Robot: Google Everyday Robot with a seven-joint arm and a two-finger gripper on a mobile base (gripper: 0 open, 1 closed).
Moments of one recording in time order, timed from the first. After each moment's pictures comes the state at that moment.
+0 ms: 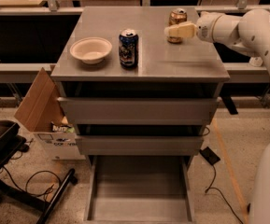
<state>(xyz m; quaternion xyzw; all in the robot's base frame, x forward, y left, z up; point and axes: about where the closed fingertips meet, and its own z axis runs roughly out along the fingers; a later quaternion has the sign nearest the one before) 0.842 -0.191 0.930 -0.26 0.72 0.19 0.61</state>
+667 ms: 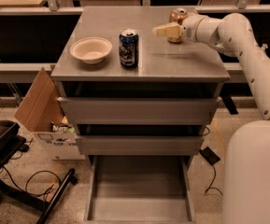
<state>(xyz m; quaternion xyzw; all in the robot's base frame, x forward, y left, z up) 0.888 -0.158 0.911 -0.26 0.71 0.20 0.62</state>
